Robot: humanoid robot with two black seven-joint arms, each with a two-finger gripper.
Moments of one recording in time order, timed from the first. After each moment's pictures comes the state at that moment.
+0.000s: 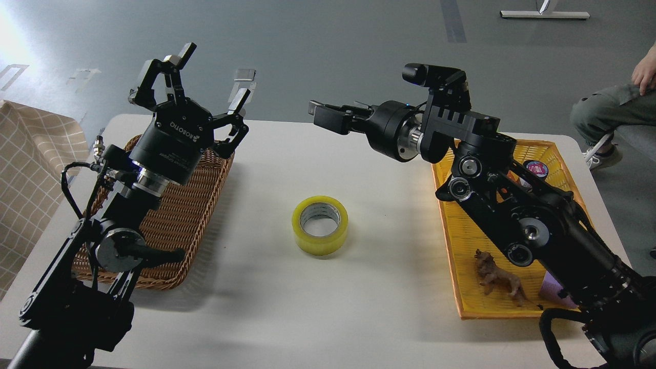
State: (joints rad) left arm -0.16 0.19 -1.41 -1.56 0.54 -0.39 -0.13; right arm 0.78 -0.06 0.99 1.35 -1.87 0.49 -0.15
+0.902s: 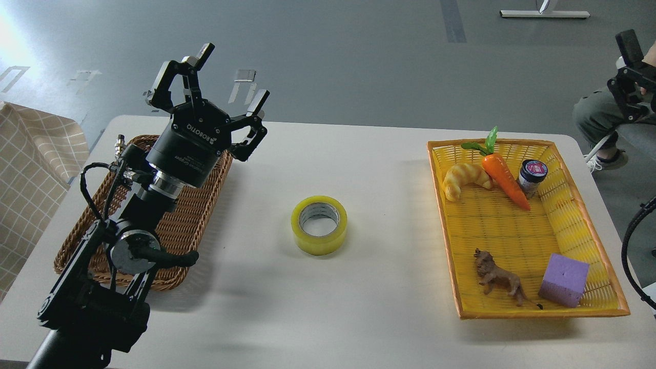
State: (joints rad) left arm -0.17 0.13 -1.40 -1.56 0.54 -0.44 -0.13; right arm 0.18 -0.39 1.70 1.52 -0.78 0.49 0.27
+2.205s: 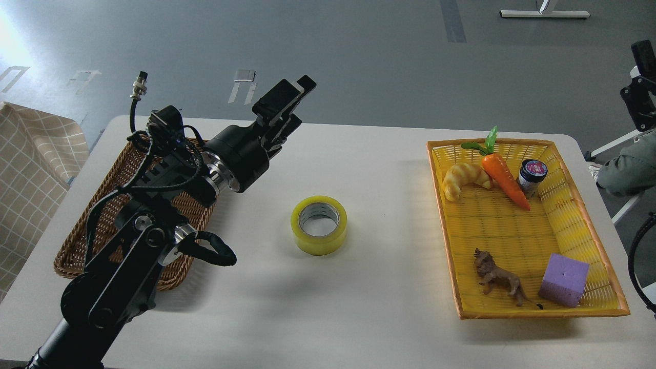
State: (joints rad) left arm -0.27 0.12 -1.23 -1.74 1.47 -0.22 0.30; right arm 0.15 -0.39 1.74 1.53 -0.77 0.49 0.26
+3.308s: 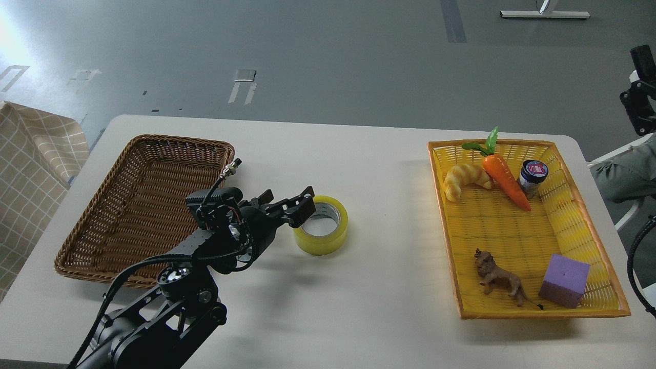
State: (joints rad) left arm -0.13 0.12 -1.04 -1.55 2.18 -0.22 0.27; right arm 0.14 -0.38 1.74 1.52 -0.77 0.49 0.26
